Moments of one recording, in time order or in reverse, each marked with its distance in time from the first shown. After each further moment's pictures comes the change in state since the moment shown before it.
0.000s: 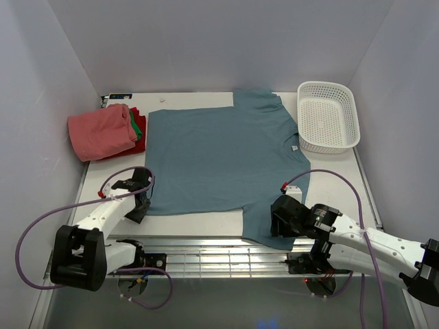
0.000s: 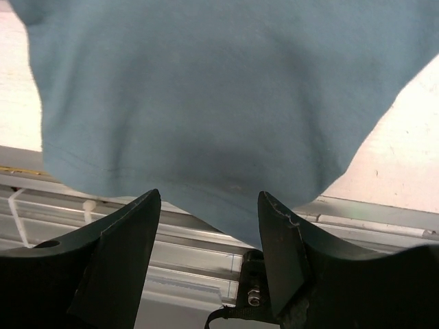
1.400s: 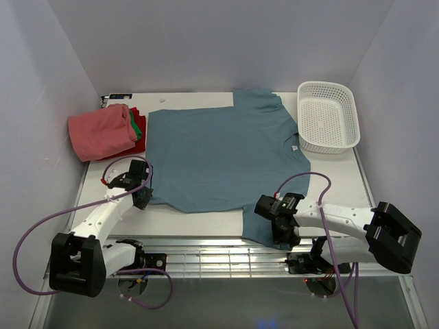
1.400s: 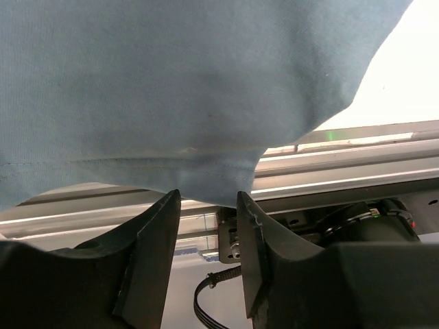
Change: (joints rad) left arm -0.003 -0.027 0.081 0.121 0.084 0.154; right arm 0.000 0.444 0.085 -0.152 -0.134 0.112
